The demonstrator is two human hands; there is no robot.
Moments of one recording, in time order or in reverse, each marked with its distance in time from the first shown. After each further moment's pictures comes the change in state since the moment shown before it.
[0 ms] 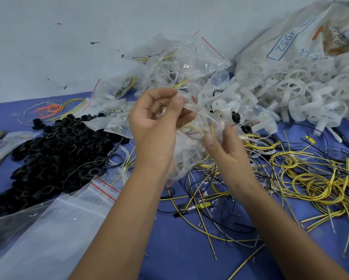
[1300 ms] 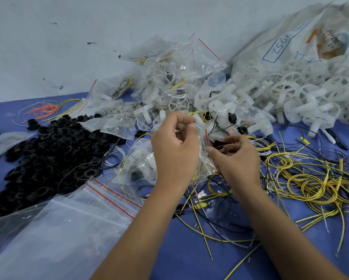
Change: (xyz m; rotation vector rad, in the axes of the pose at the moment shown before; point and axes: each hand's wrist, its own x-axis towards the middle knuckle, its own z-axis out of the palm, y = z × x) left_hand -0.024 -0.037 0.002 0.607 -0.024 0.166; right_hand 0.006 0.022 -0.019 -0.316 0.428 0.270
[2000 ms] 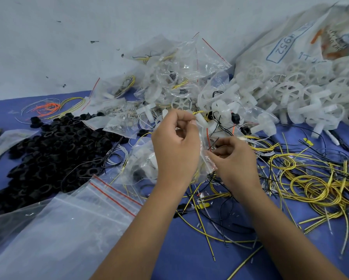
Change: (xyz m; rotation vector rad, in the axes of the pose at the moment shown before) left_hand 0.004 0.001 -0.001 -0.054 0.034 -0.014; right_hand -0.007 -0.007 0.004 -0.065 -0.127 -0.164
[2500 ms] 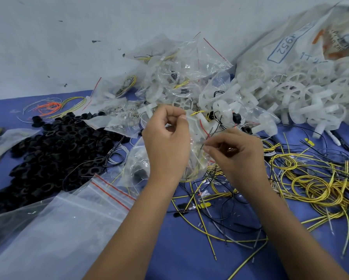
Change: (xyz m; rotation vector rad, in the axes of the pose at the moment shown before) left_hand 0.013 0.001 -0.012 -0.019 0.060 -0.035; right_hand 0.004 -0.011 -0.013 0.010 -0.088 -0.488
